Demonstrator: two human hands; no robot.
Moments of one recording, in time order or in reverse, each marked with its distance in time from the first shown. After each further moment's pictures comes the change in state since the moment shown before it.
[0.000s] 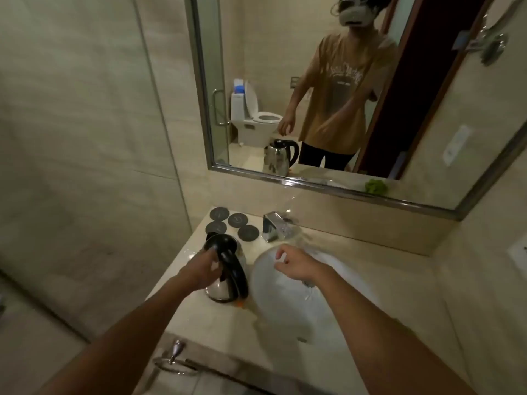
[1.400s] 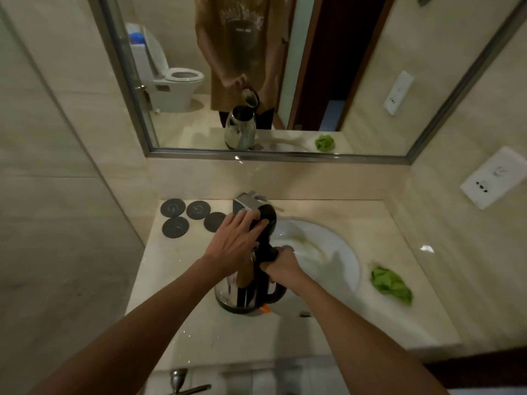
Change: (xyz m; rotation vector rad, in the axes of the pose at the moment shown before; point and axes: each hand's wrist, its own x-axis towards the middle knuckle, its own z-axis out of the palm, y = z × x) left_hand 0.092 0.042 0.000 0.457 0.331 0.915; right_hand 0.057 -0.024 0.080 0.491 0.381 0.460
